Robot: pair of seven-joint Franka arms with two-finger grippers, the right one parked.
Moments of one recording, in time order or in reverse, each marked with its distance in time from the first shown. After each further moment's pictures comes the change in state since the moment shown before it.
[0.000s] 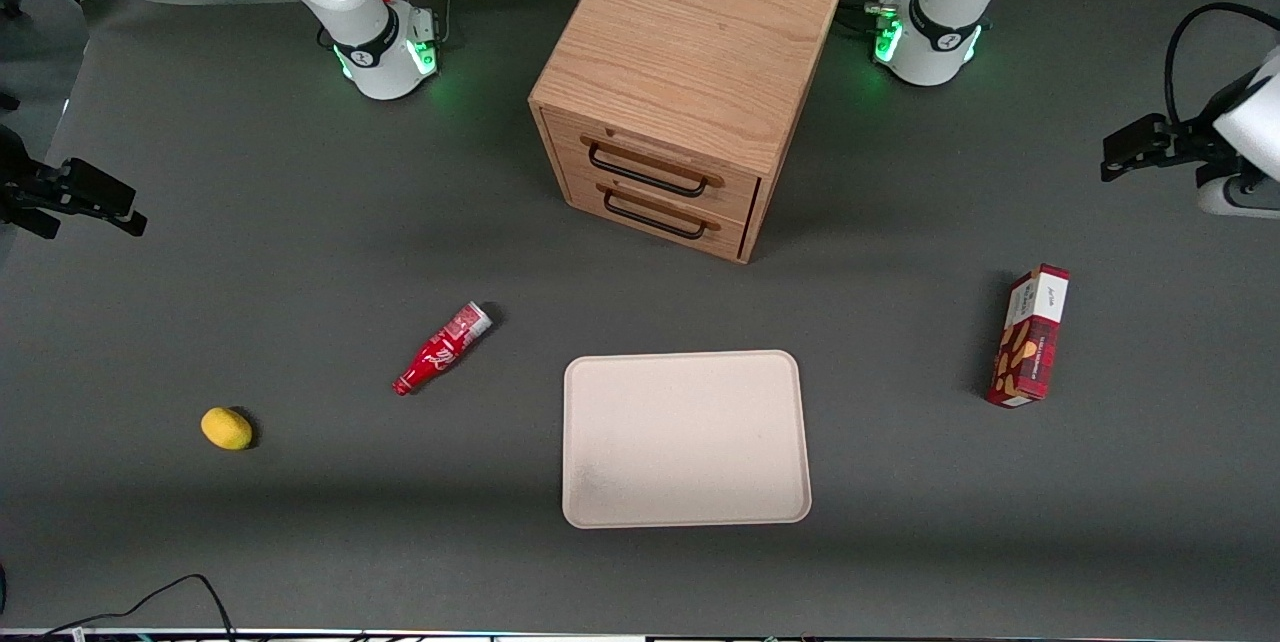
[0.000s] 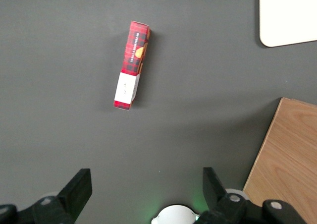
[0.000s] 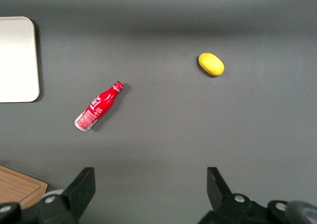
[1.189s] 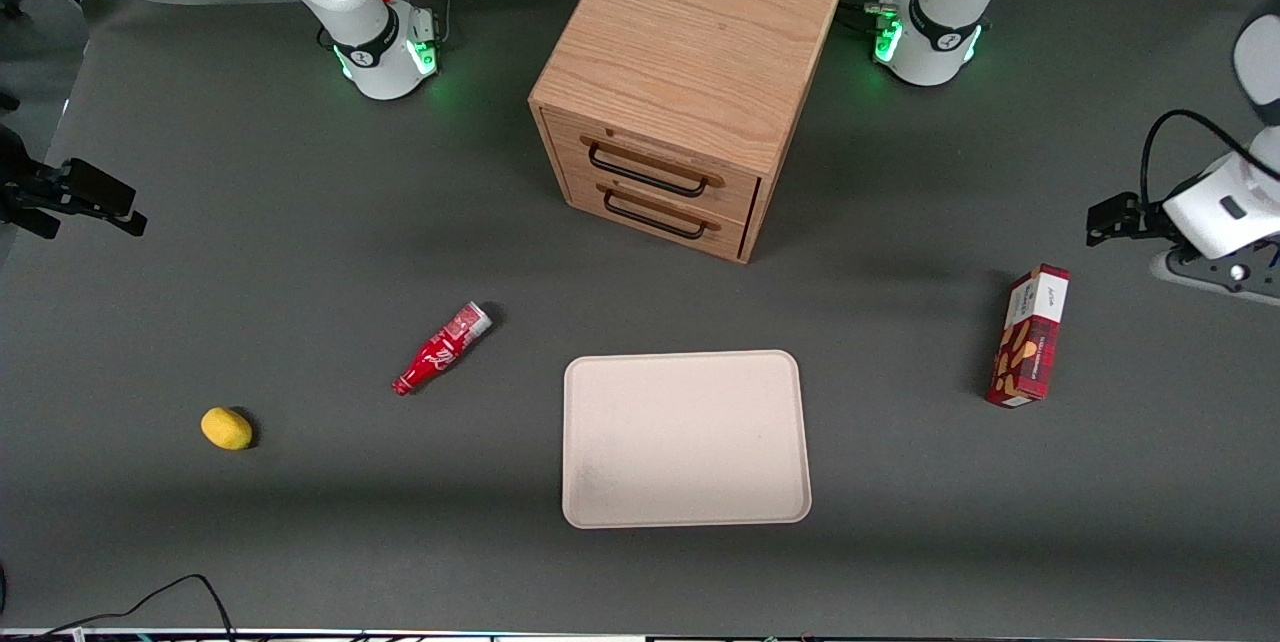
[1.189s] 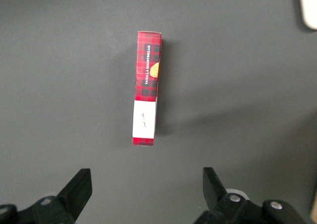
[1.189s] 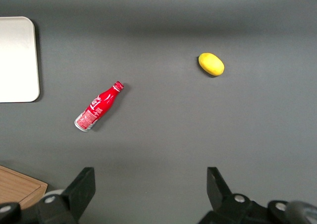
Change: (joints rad) arm 0.011 0.060 0.075 -0.298 0.016 0.400 0.287
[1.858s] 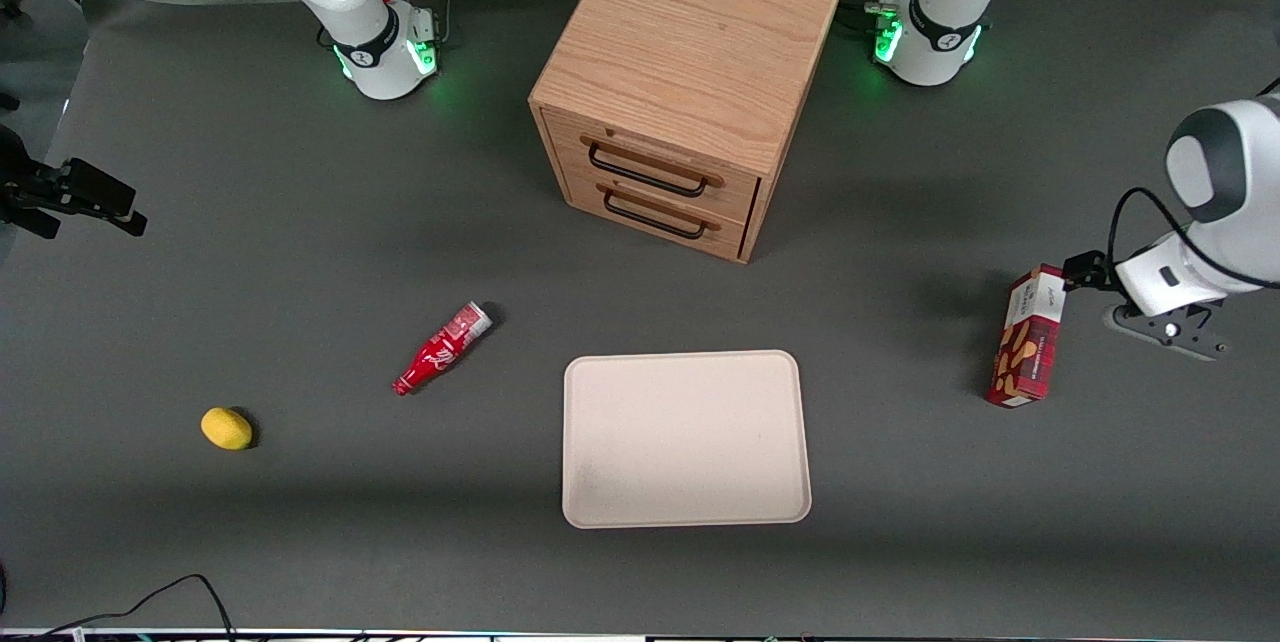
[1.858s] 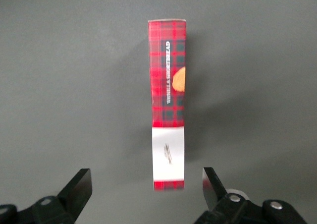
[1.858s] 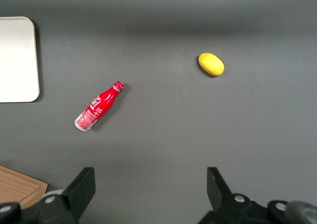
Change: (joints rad) arm 0.060 0.206 0.004 -0.085 -0.061 0.290 0.160
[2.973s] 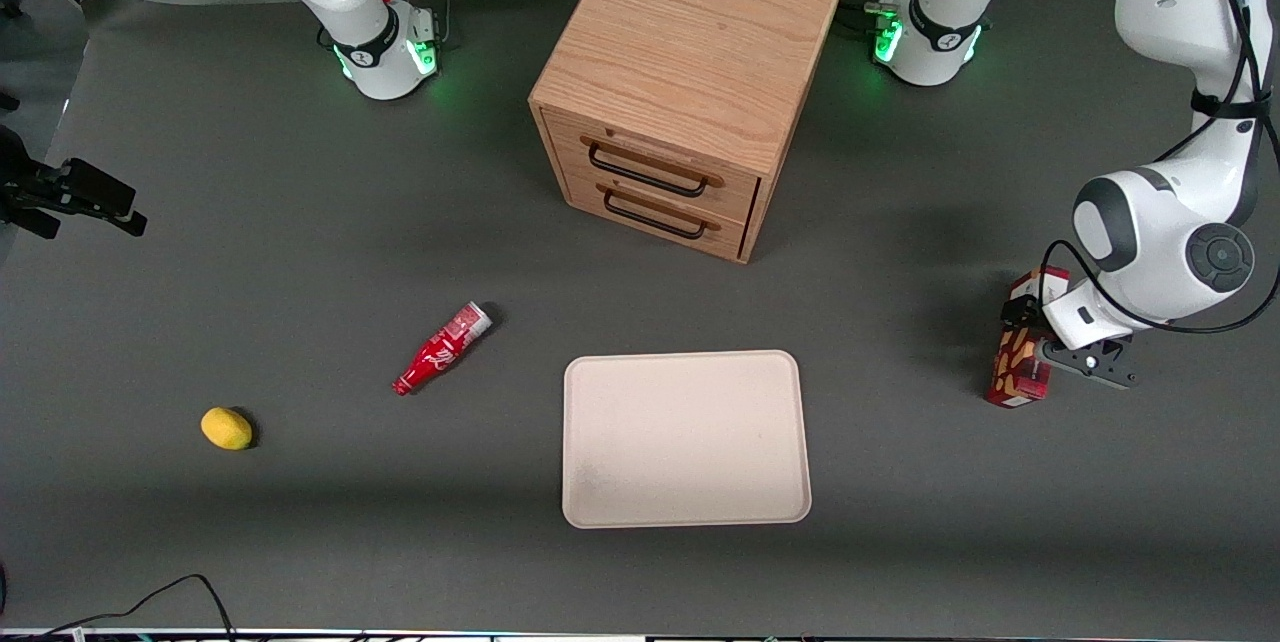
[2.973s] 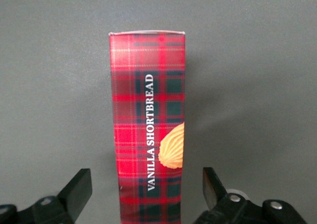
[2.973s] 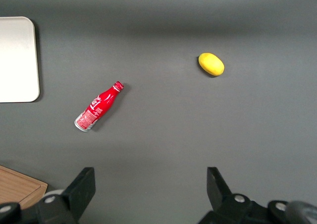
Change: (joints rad) arm -0.003 0.180 -0.029 -0.065 -0.150 0.292 0.061
